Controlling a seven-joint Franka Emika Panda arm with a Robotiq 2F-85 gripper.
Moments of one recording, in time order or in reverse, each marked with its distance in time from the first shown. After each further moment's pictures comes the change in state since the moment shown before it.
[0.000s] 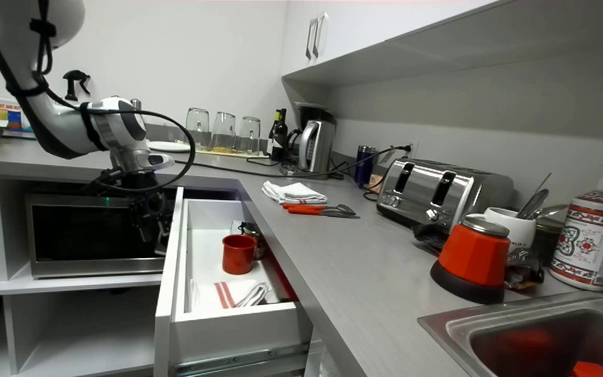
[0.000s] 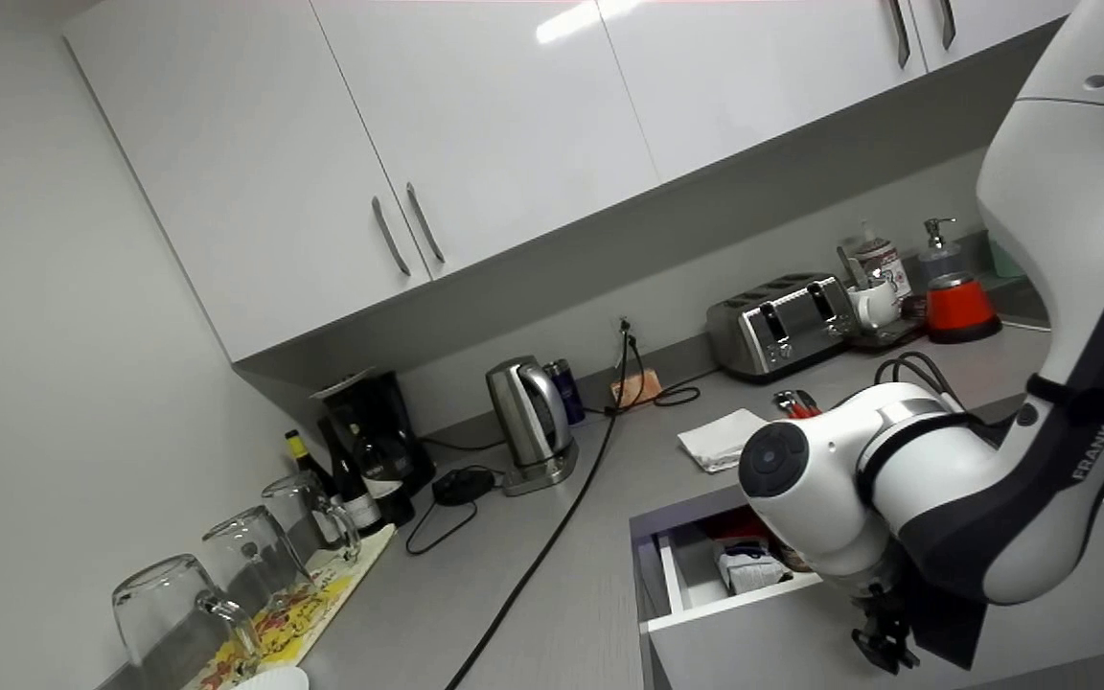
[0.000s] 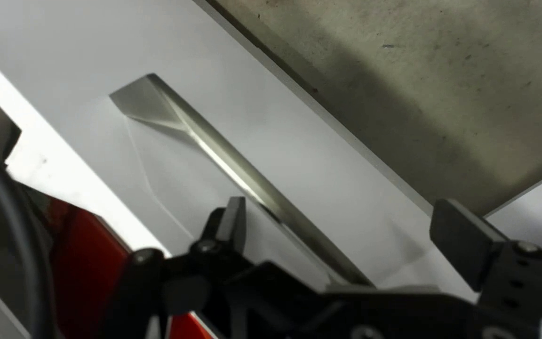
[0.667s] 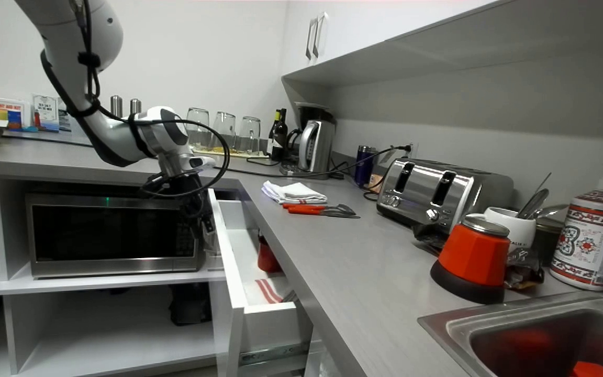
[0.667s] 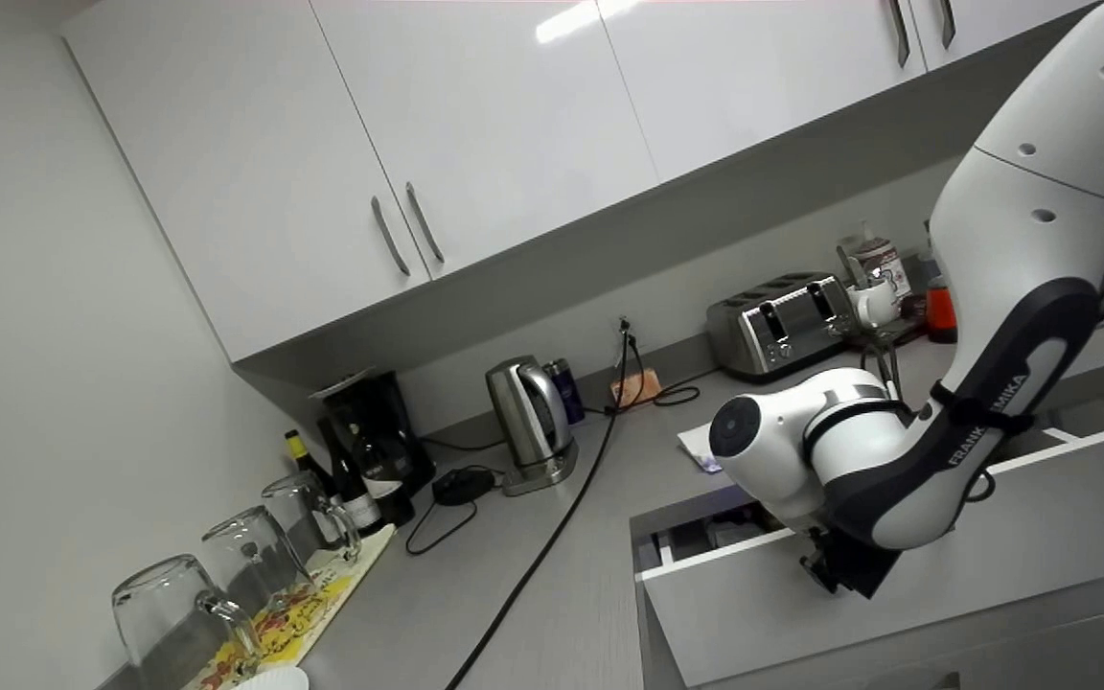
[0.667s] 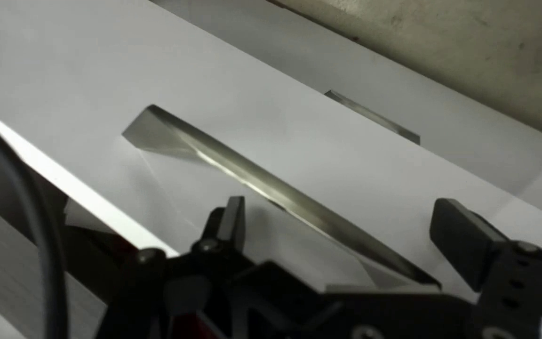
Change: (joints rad) arm -0.066 0.145 -0.093 0.254 0.037 -0.067 0.088
